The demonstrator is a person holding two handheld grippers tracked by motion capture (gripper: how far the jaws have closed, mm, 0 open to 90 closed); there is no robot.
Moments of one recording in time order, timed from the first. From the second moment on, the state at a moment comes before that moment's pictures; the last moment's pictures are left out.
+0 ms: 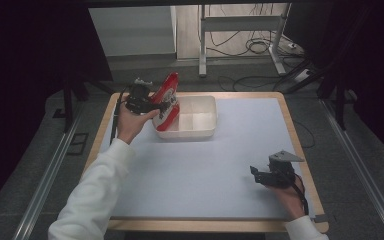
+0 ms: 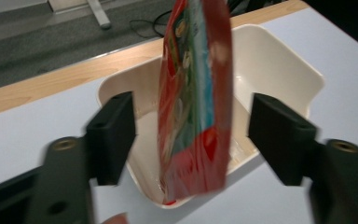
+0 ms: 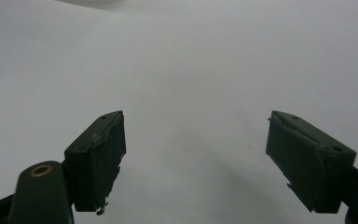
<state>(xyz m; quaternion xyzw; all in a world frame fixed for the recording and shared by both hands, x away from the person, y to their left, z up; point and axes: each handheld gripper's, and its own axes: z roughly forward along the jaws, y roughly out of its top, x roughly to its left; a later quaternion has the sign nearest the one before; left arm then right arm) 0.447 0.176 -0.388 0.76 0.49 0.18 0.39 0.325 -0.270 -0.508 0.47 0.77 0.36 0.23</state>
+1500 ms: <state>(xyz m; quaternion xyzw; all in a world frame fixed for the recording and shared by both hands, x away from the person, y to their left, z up) 0.305 0.238 -0.487 0.78 0.42 0.12 0.45 0.326 -0.266 -0.514 0.46 0.78 0.35 0.23</state>
